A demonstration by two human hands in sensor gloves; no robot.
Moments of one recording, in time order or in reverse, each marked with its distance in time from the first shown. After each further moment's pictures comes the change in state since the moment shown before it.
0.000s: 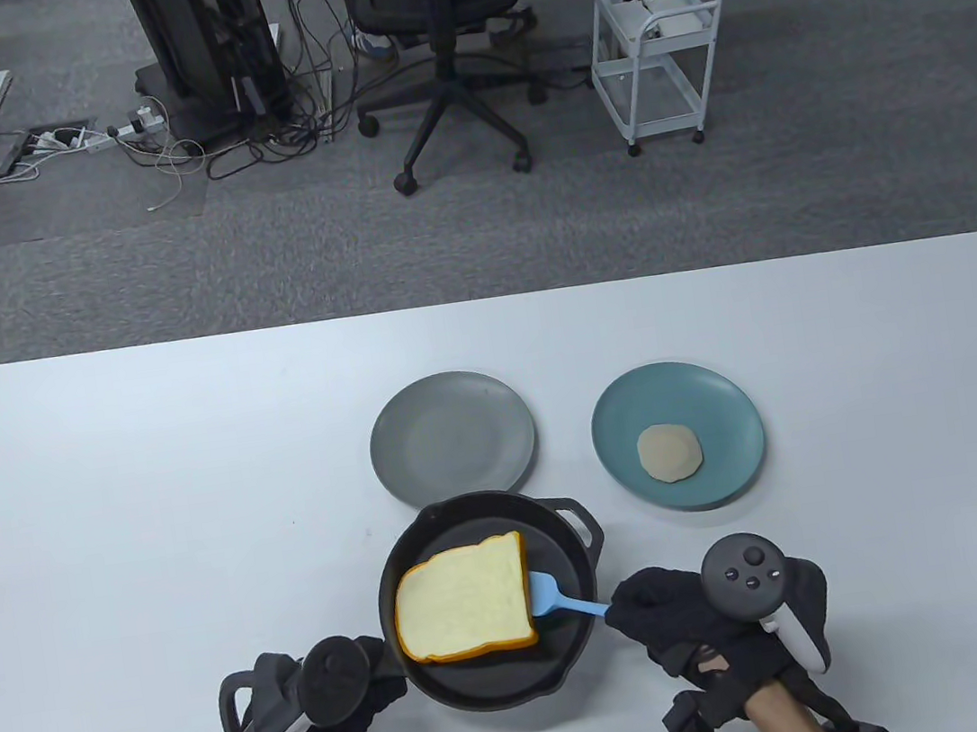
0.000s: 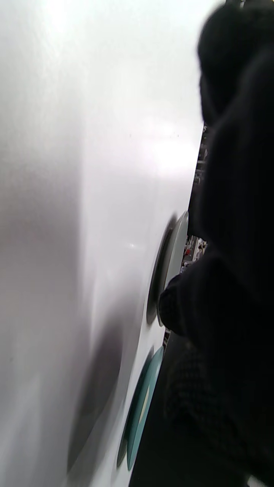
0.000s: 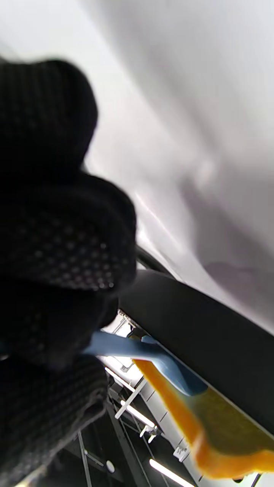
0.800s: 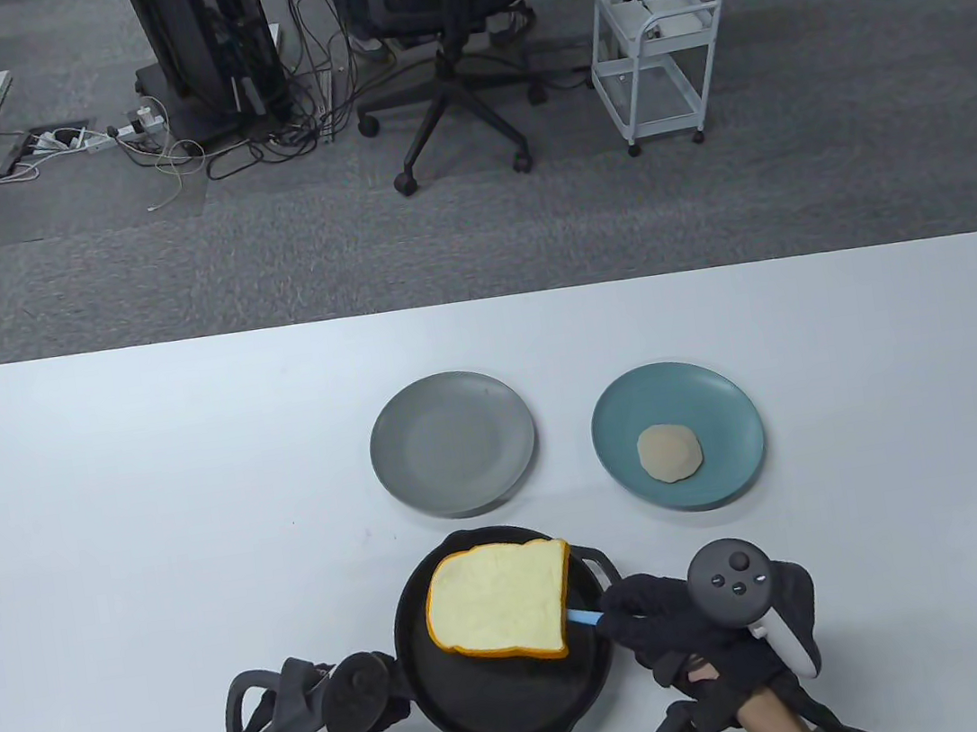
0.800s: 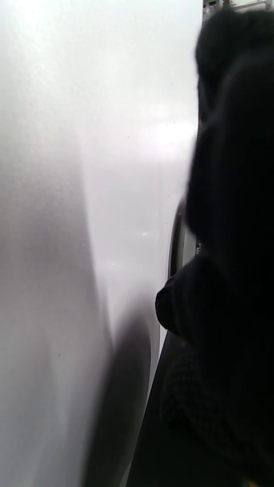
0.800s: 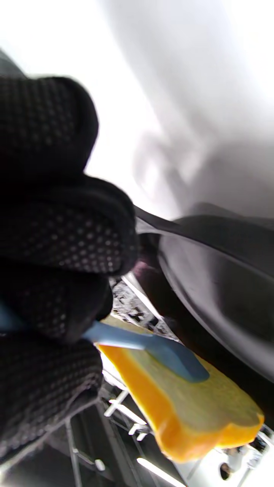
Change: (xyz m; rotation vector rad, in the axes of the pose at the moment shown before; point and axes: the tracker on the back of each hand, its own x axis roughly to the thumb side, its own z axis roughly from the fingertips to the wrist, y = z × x) left_hand 0.007 0.000 0.002 -0.076 -0.069 -0.104; right_hand 0.004 -0.003 0.005 -0.026 0.007 0.011
